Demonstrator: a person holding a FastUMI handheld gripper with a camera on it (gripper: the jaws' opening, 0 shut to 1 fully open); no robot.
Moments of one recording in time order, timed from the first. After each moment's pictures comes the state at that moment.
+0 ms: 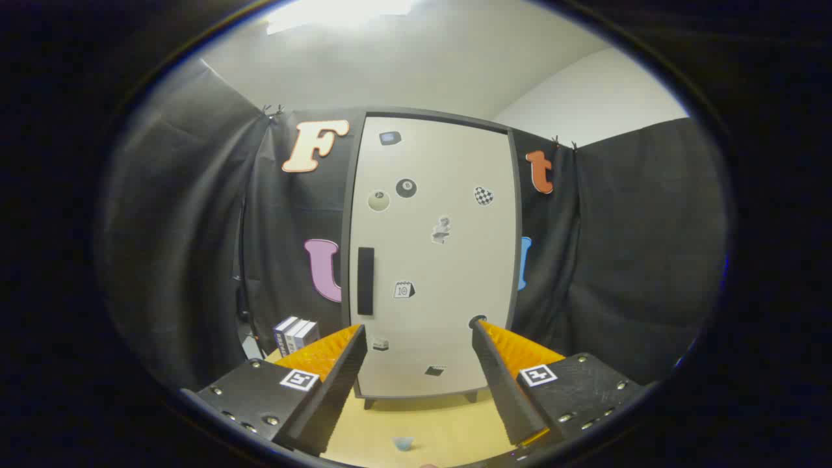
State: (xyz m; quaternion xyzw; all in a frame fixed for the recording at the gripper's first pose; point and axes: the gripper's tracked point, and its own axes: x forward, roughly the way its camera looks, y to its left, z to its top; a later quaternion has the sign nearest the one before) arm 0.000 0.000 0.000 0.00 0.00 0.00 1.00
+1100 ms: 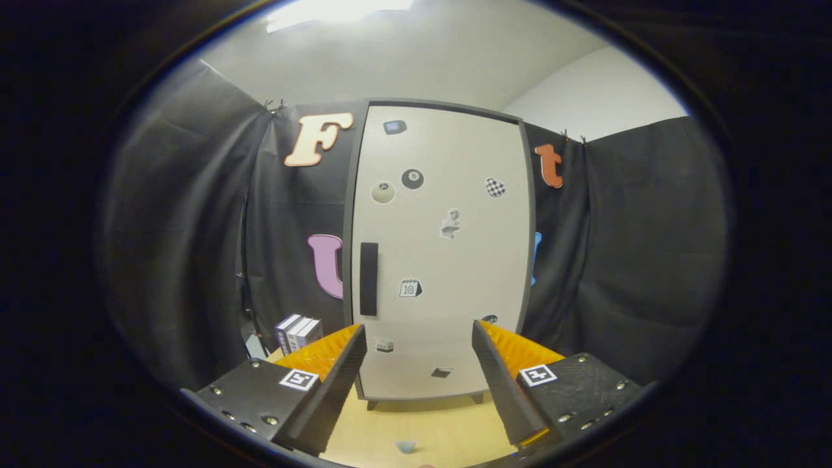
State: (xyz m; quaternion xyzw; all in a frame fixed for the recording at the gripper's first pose) arm 0.040 0.019 -0.003 0.01 0.01 0.03 1.00
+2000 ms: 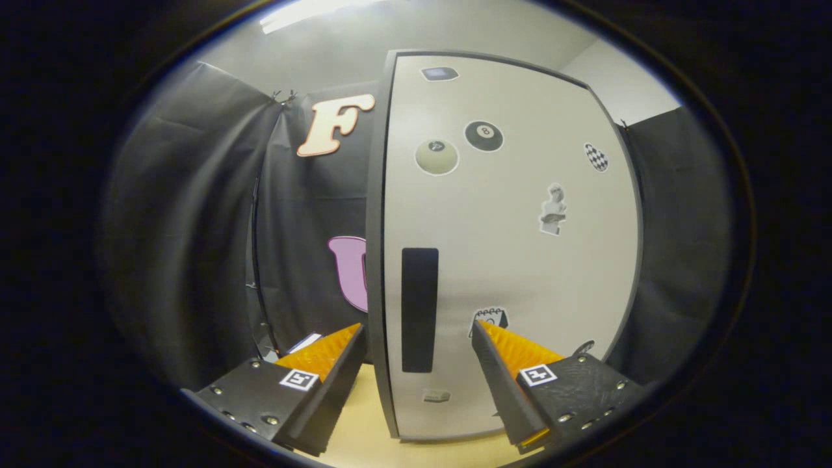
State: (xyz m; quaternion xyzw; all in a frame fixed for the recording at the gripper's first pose) arm 0.203 0.113 -0.014 0.03 0.01 0.09 1.00
